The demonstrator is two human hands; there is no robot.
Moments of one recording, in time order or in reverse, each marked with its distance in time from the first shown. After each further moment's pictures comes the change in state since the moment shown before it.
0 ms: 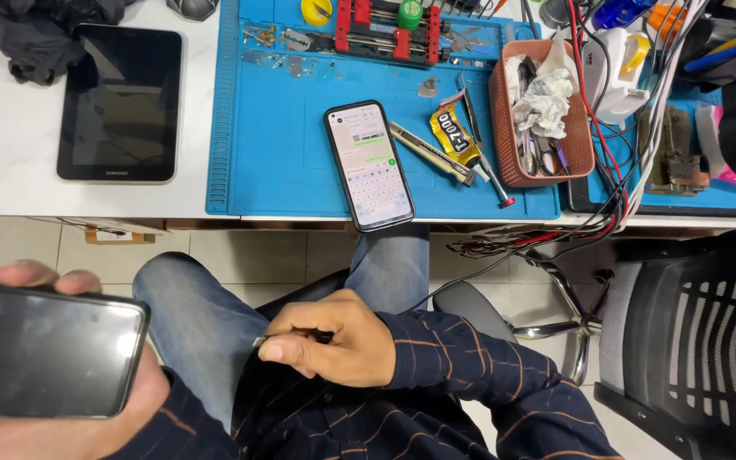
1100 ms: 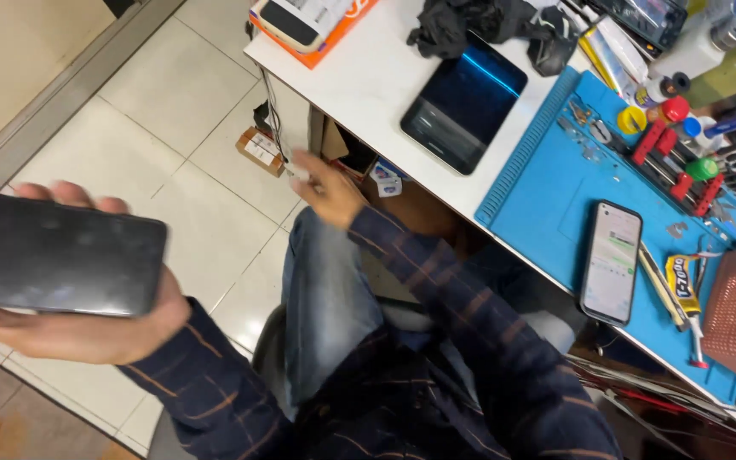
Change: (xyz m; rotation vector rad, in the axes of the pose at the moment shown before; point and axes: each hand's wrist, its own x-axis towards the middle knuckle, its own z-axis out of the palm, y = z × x) left_hand -0.006 0.032 -0.203 -0.702 0.387 1.072; right_hand 0.276 0.266 0.156 -0.341 -0.424 0.104
